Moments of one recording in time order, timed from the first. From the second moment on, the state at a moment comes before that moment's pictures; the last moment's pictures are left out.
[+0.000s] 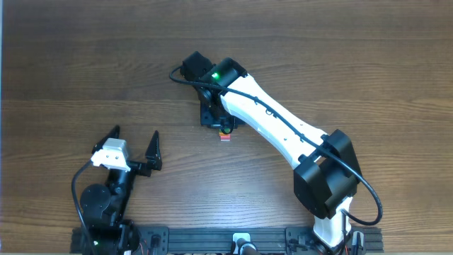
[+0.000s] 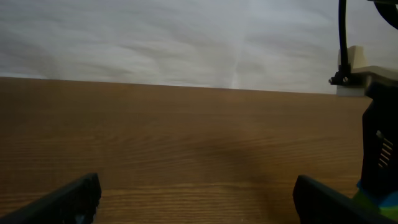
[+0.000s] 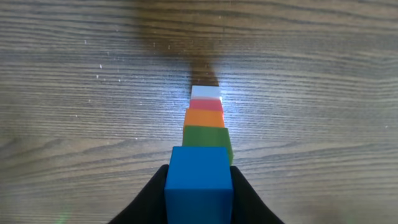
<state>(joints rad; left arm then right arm) -0.06 0.01 0.01 -0.07 0.12 -0.13 0.73 1.99 1.74 -1.27 0.02 0.73</state>
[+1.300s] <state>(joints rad) -0.06 0.01 0.01 -0.07 0.12 -0.13 0.25 1.99 1.82 -1.04 0.24 0.37</state>
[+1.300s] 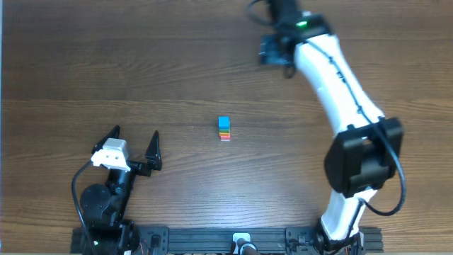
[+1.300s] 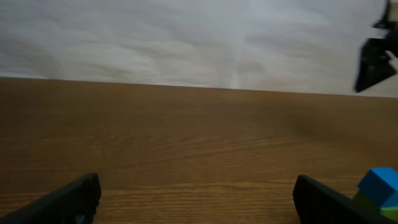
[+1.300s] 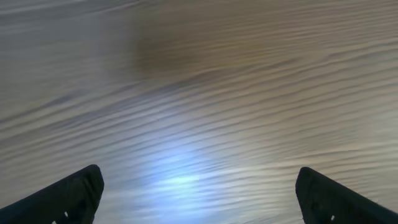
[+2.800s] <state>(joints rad) -0.06 0.01 0.01 -0.07 0.12 -0.13 -0.05 0.70 0.86 -0.51 0.14 0.13</state>
